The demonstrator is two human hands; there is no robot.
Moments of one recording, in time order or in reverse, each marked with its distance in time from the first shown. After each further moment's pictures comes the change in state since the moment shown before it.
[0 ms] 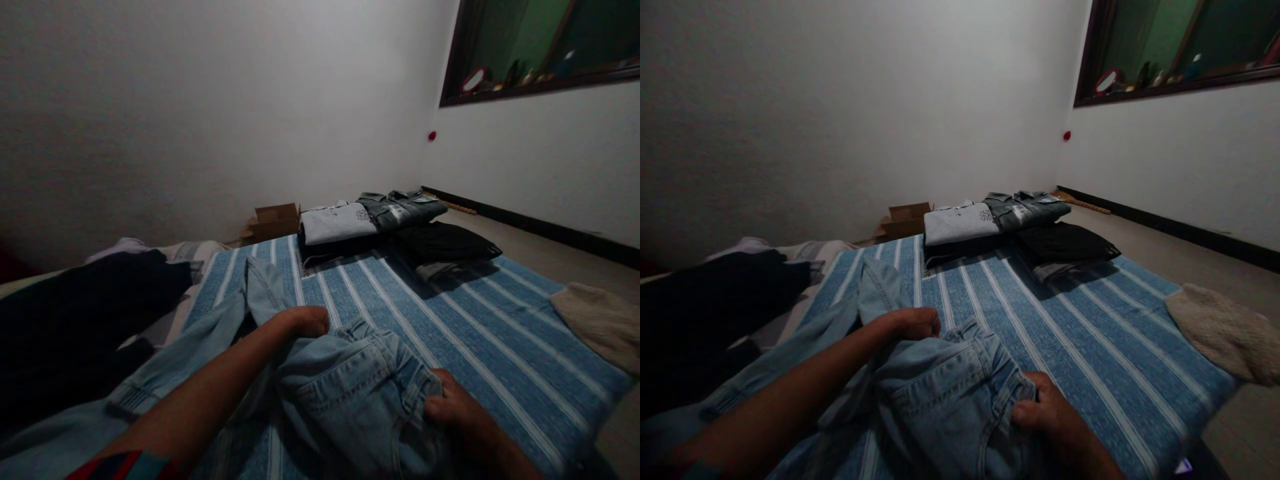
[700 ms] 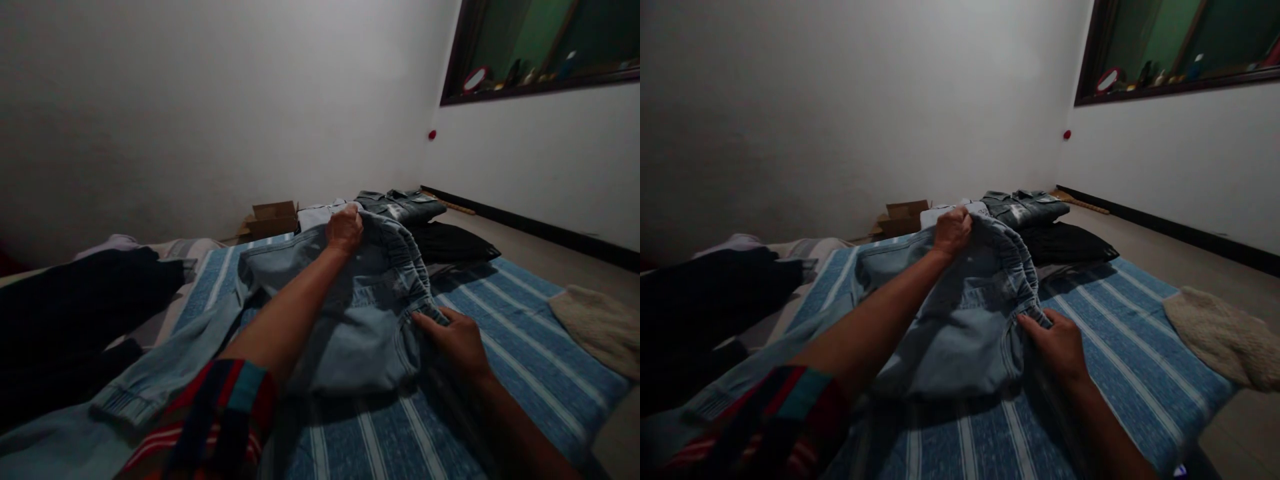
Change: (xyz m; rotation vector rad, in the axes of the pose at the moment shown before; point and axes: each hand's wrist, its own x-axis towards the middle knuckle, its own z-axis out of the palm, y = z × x) left_hand 0.038 0.084 -0.130 -0.042 1.147 -0.222; right_hand 0.042 -0.045 -0.054 -0.855 0.880 -0.118
